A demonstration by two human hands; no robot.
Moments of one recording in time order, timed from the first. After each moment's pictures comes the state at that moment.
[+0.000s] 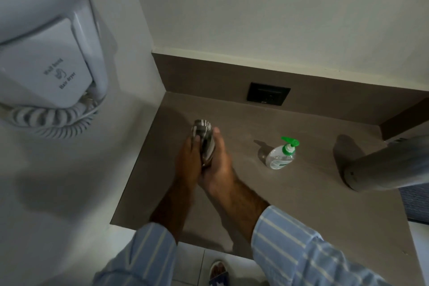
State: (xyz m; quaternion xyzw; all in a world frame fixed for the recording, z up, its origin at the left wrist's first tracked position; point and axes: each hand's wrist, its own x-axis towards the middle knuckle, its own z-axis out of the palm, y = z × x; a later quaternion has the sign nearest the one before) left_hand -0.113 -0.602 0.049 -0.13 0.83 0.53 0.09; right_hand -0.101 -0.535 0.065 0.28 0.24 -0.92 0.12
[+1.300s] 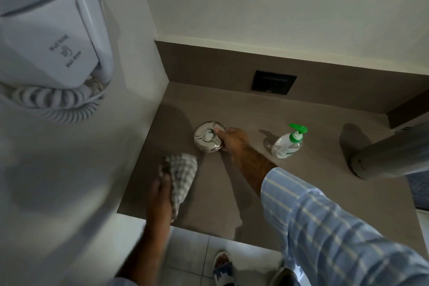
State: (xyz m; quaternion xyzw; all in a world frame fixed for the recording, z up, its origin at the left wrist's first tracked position) left_hand -0.013 -0.700 -0.013 -0.27 0.72 0.64 0.06; right_hand -0.137 -0.493 0.004 0.34 0.65 -0.66 0.14
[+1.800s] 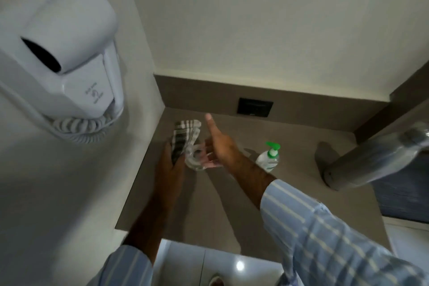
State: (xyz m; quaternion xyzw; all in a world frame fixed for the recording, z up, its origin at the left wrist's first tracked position) left_hand -0.077 -0.640 0.122 -0.03 0.86 0.52 -0.02; right_hand -0.106 -0.483 0.163 0.26 0.68 -0.65 0.20
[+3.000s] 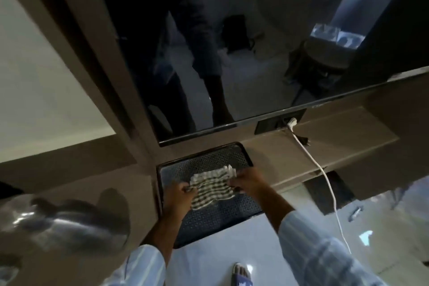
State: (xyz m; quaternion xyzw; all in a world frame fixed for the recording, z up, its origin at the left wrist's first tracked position) left_hand 0.021 0.028 -0.032 0.02 0.83 0.42 0.37; right_hand 0.142 0.234 0.020 0.45 0.73 -0.50 0.12
